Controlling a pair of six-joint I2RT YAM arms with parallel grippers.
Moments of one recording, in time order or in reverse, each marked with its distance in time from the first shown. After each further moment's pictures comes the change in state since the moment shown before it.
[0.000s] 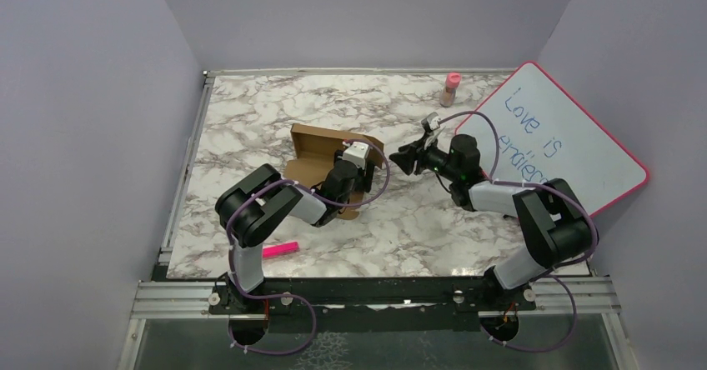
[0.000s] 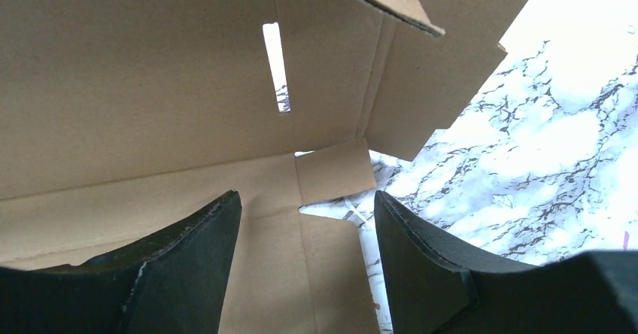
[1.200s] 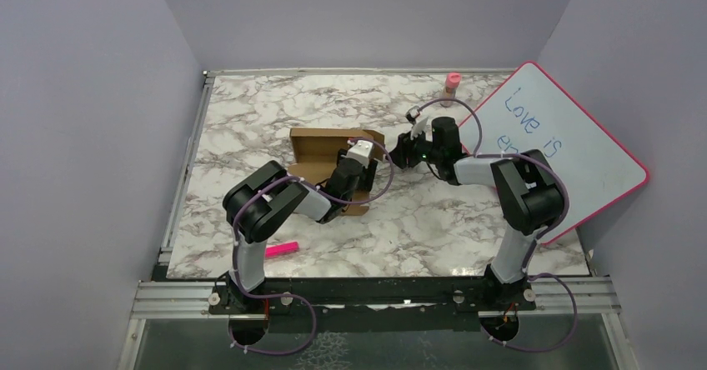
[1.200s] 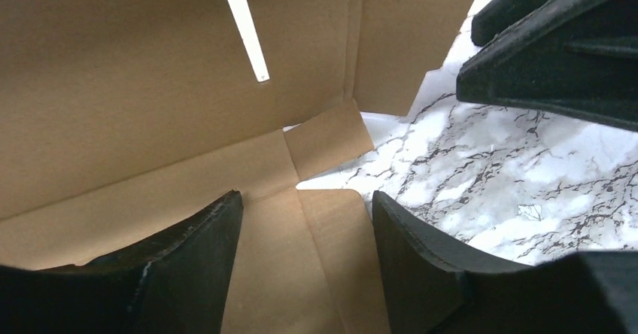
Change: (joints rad) left arm 0.000 0.048 0.057 -0.059 -0.016 0.016; right arm -0.016 0.260 0.282 -0.316 0.010 -0.066
